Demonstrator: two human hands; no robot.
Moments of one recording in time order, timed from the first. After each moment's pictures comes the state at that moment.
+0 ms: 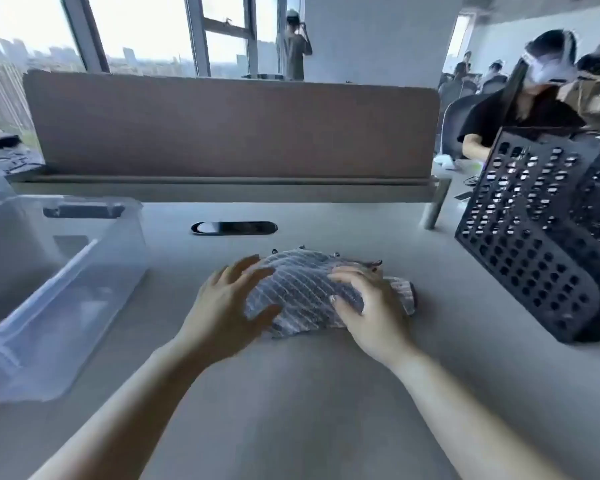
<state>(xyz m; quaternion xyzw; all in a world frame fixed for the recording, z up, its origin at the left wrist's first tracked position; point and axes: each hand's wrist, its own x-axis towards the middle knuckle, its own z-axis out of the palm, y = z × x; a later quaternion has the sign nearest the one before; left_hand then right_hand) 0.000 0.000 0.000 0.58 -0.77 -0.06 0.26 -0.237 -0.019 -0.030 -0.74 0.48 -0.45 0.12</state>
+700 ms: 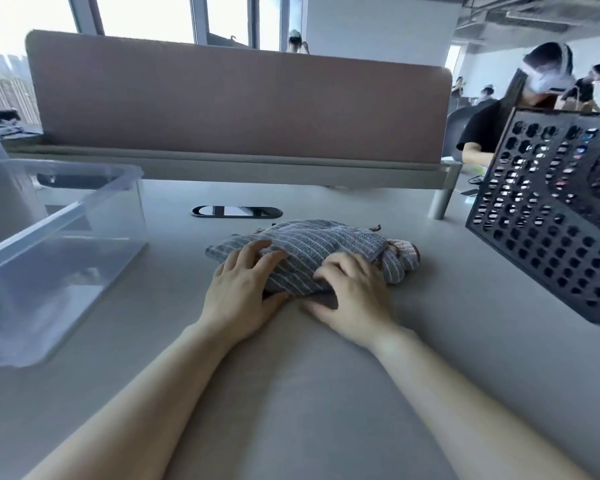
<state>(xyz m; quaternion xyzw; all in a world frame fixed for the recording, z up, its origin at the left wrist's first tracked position) -0.005 -0.022 -0.059 0.57 -0.77 0.05 0.26 -0.206 -0.036 -0.072 -0.80 0.49 -0.32 -0.13</state>
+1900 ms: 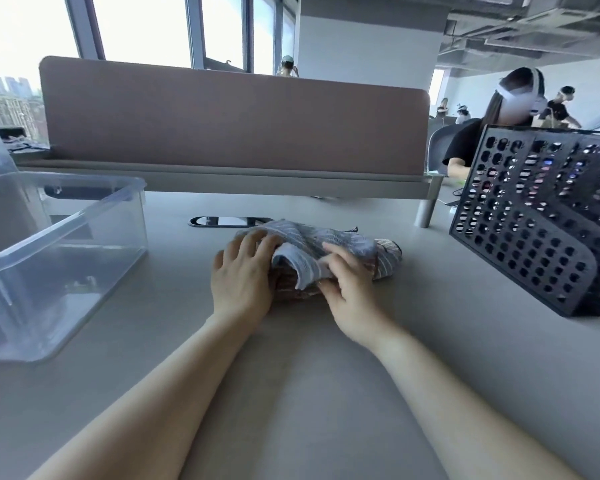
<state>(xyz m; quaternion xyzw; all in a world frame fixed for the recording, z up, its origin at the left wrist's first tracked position) -0.028 -0.024 -0.049 0.61 -0.70 0.15 0.34 -0.206 -0.012 -0.056 -0.78 0.43 -0.45 0.04</state>
